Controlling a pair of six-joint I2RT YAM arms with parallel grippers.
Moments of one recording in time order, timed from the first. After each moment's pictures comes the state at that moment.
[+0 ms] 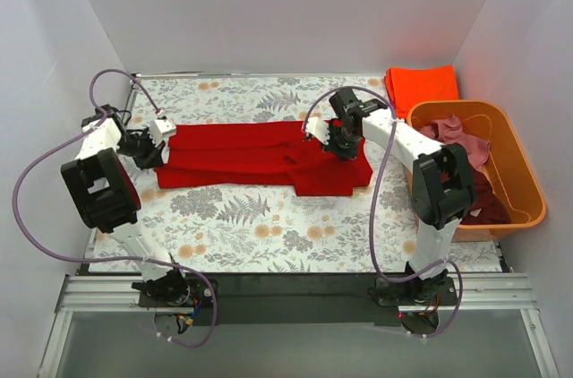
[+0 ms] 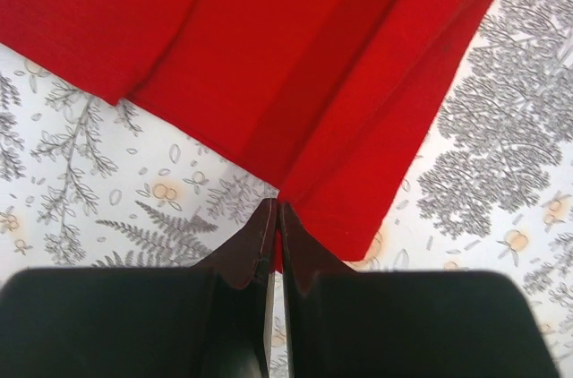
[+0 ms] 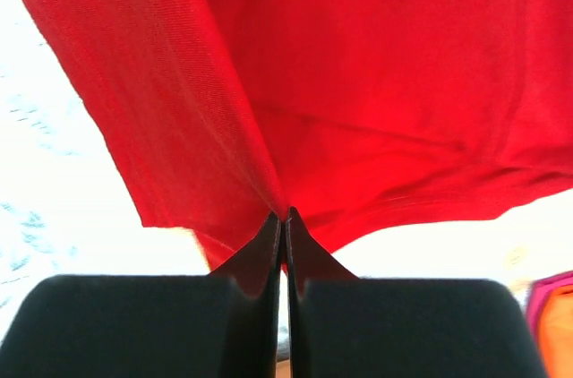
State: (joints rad) left arm 0.42 1.85 1.39 -1.00 0.60 1.38; right arm 0.49 1.84 1.46 -0.88 -0.18 -0.88
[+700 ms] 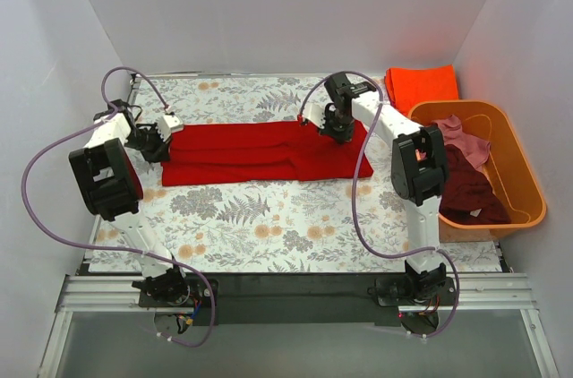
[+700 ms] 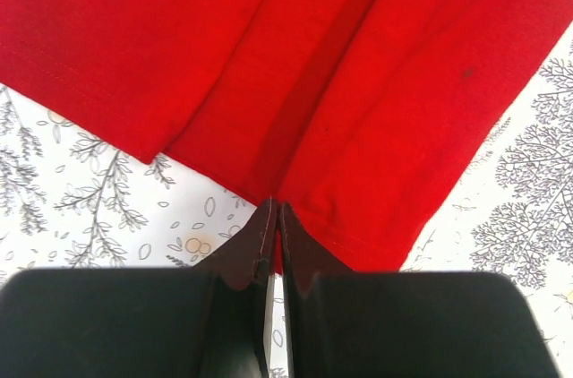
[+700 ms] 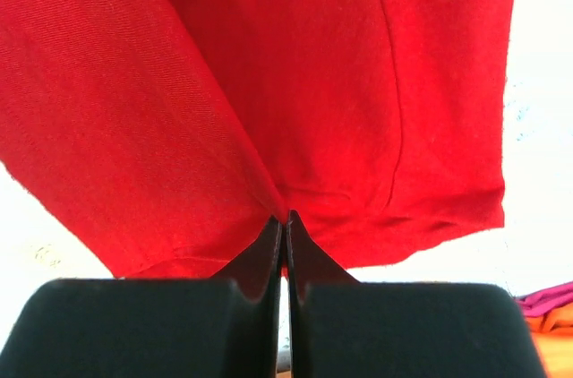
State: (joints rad) left arm 0.36 1.98 1.46 -0.91 0.59 1.31; right arm 0.43 2.13 1.82 -0.97 -0.15 -0.97
